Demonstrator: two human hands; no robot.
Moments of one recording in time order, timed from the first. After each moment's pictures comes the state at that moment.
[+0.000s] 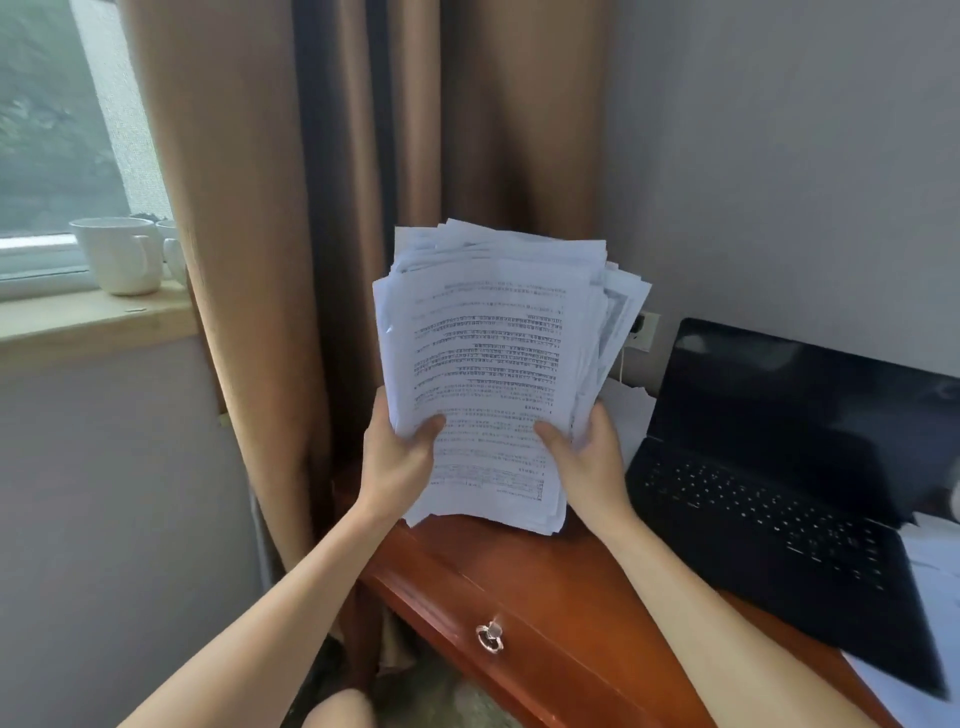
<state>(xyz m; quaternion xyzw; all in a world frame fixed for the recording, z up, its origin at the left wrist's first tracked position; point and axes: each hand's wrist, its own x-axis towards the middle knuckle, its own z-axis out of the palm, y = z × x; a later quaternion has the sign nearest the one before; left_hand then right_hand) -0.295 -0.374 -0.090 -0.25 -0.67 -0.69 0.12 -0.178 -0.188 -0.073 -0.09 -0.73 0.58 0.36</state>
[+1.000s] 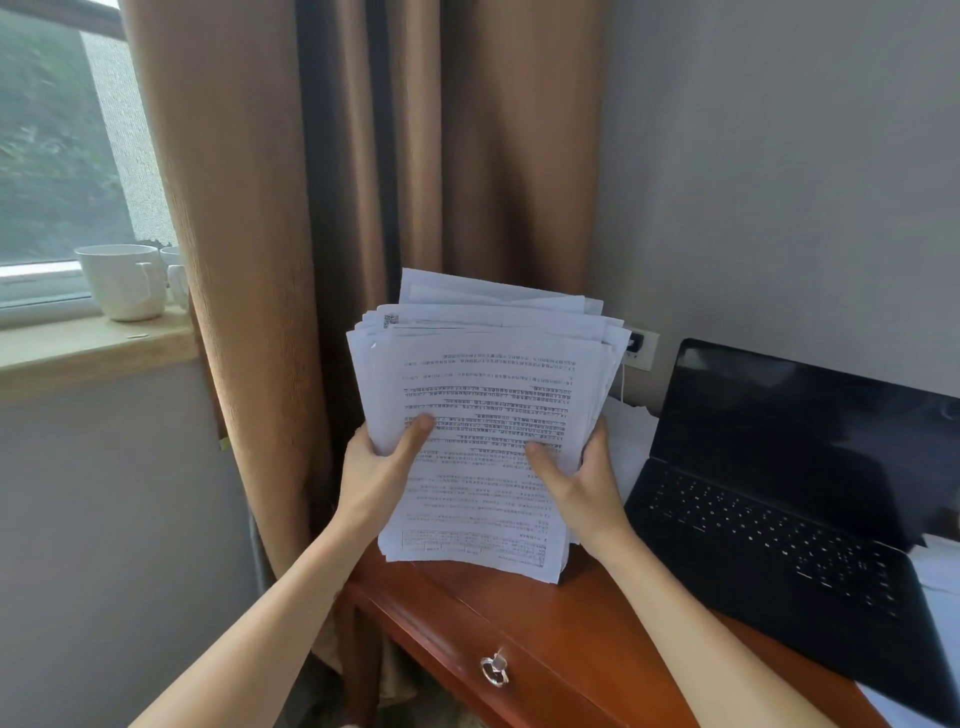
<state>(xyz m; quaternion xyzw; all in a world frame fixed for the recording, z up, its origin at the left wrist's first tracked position) -0.294 -0.394 -0.071 -0.23 -0.61 -0.75 0.02 -0.182 -0.193 -0.068 -0.05 -0.73 0.59 0.34</state>
